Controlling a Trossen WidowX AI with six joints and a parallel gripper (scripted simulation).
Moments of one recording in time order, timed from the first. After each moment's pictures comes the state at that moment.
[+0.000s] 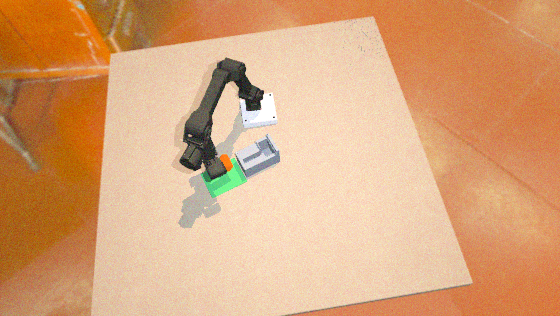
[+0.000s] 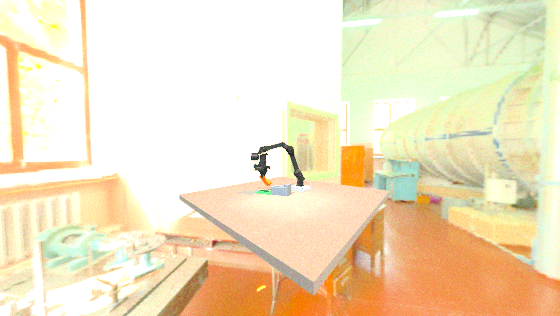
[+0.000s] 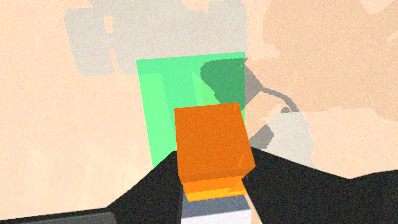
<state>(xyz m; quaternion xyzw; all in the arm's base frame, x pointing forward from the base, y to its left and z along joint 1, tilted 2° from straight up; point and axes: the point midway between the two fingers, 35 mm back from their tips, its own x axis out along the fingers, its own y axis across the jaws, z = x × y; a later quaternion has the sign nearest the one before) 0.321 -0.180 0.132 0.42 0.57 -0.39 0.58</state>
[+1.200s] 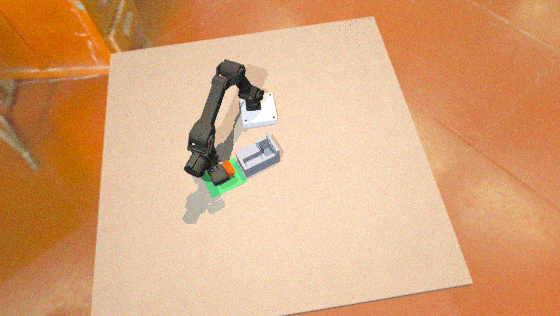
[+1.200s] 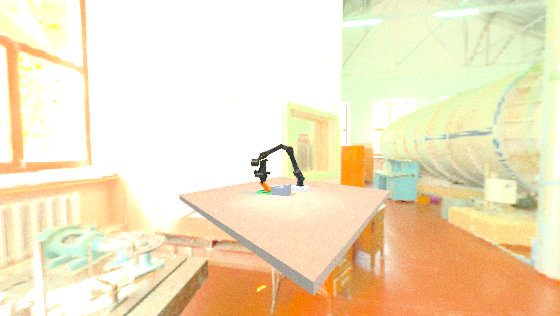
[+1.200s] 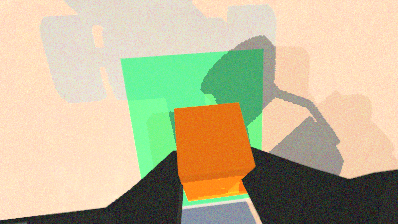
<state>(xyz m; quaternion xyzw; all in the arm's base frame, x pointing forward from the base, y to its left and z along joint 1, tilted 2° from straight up) 0.322 -0.178 0.079 0.42 0.58 -0.39 0.58</state>
